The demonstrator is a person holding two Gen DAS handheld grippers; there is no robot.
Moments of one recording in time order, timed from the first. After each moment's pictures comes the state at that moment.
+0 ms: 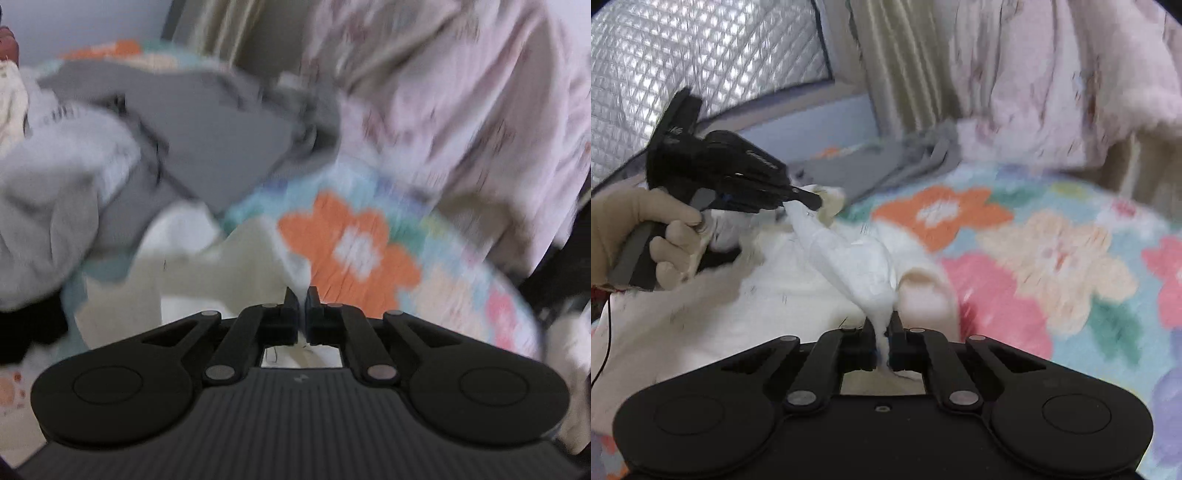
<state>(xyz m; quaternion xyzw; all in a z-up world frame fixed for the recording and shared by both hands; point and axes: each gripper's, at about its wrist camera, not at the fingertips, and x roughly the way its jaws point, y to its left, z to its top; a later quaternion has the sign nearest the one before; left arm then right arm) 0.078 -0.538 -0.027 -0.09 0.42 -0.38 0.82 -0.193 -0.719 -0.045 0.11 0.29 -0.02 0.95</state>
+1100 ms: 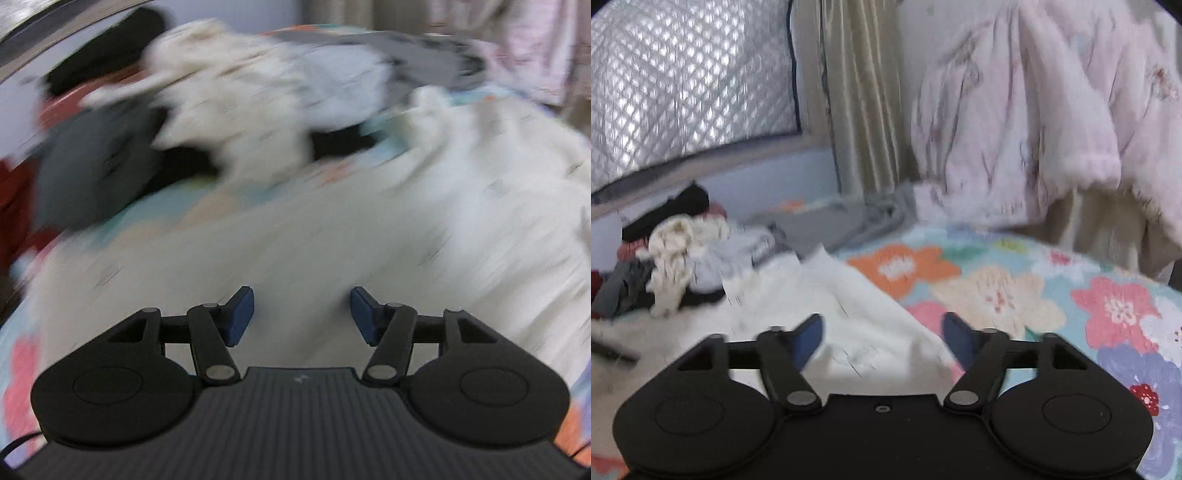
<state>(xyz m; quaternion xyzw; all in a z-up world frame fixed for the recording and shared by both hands) -0.053 -0.297 -0.066 0.09 0.45 -0.15 0.87 -0.239 -0.683 -0.016 0.08 0.21 -0.11 0.97</state>
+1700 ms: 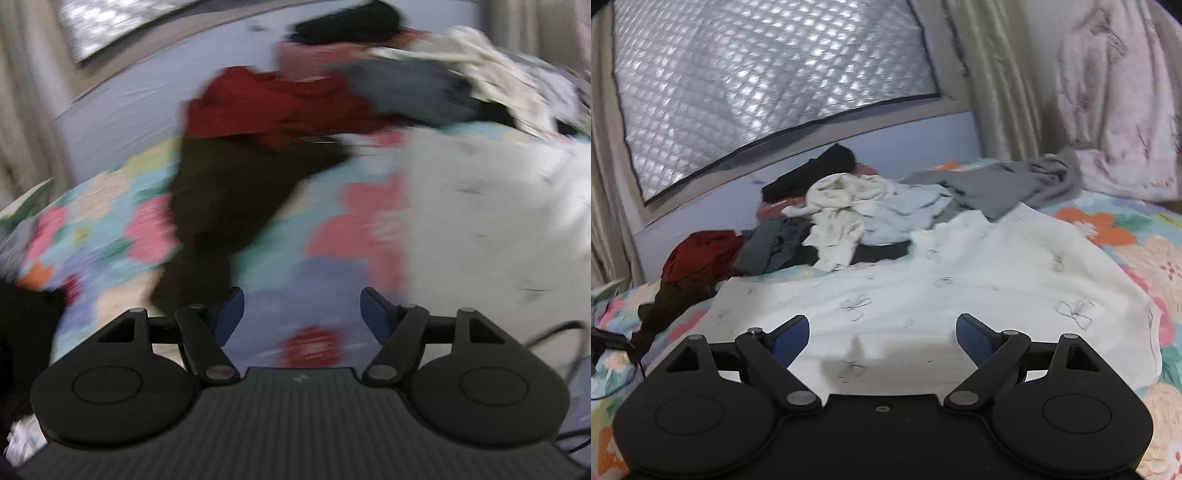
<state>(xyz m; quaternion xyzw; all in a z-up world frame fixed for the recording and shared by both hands) -0.173 -0.032 -0.032 0.07 0.41 0.10 0.90 -0.241 -0.582 -0.010 0.10 0.26 0.12 0.95</state>
